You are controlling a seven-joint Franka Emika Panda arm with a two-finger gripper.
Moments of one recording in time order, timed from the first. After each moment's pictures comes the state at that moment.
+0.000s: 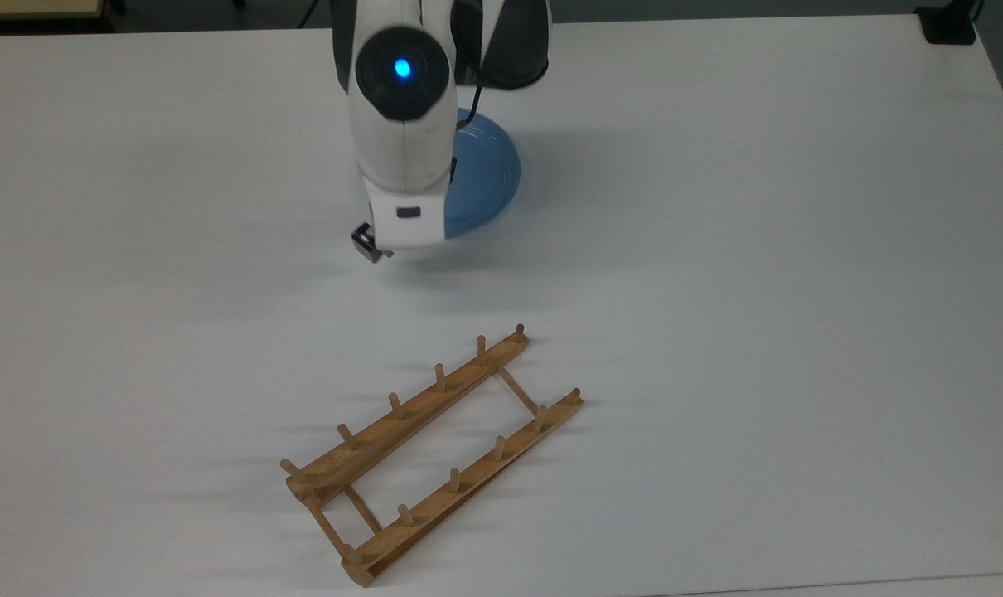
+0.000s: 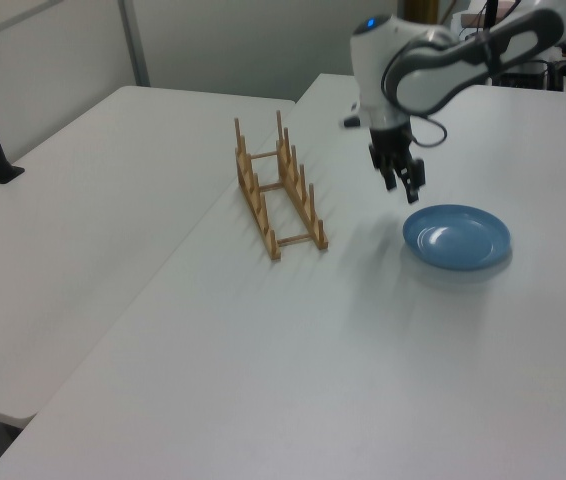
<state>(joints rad) 0.07 0.38 -0.03 -1.67 -0.10 1.88 -0.81</state>
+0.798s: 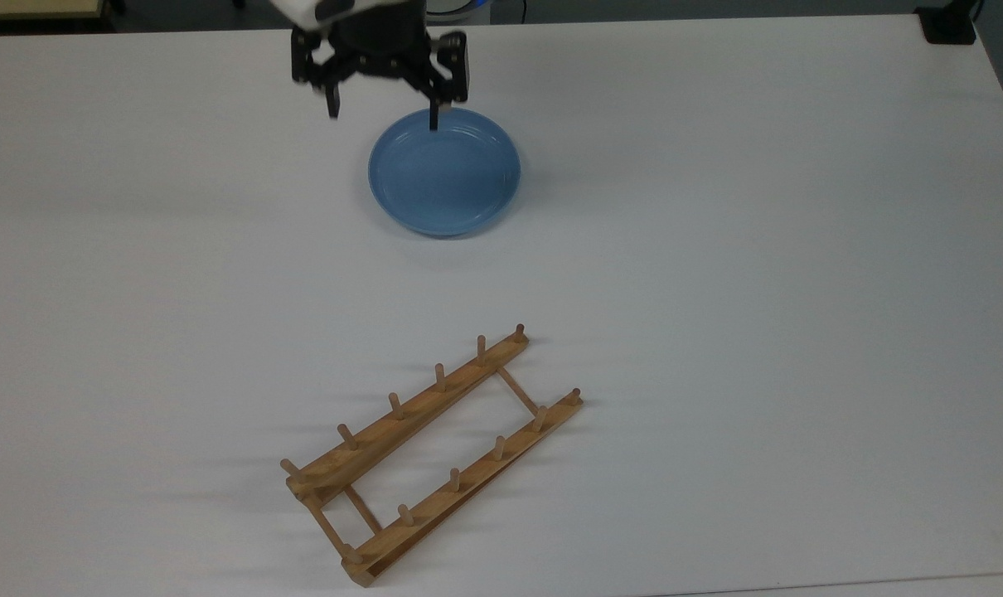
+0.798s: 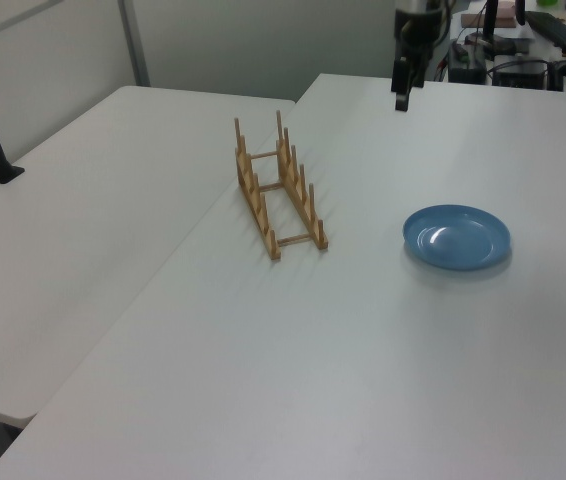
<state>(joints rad) 0.07 0.08 -0.03 -1.63 -0.10 1.77 0.12</state>
